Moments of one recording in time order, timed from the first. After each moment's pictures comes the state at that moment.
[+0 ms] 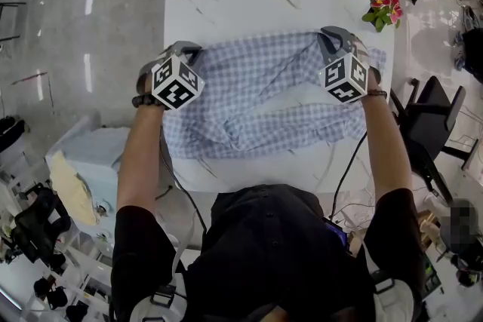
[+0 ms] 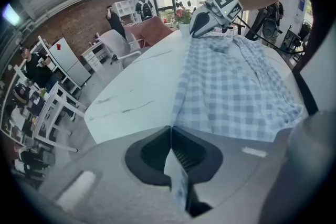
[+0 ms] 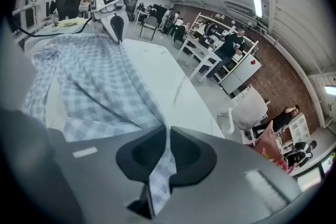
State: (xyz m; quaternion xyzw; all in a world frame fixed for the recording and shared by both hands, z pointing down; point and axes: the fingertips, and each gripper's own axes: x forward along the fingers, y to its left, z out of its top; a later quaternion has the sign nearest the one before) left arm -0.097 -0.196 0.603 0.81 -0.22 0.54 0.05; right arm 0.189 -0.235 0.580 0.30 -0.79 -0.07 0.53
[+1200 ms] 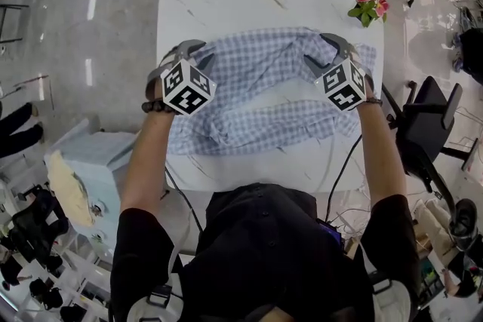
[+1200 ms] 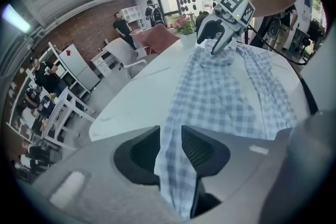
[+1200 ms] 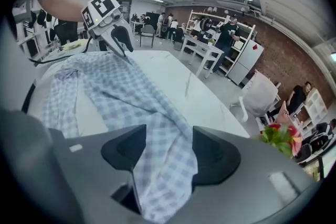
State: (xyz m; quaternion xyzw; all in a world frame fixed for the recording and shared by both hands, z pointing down) left arm -0.046 -0.190 0.576 0.81 -0.27 0.52 0.03; right arm 0.198 -0.189 0.575 0.28 -0.82 0.03 0.49
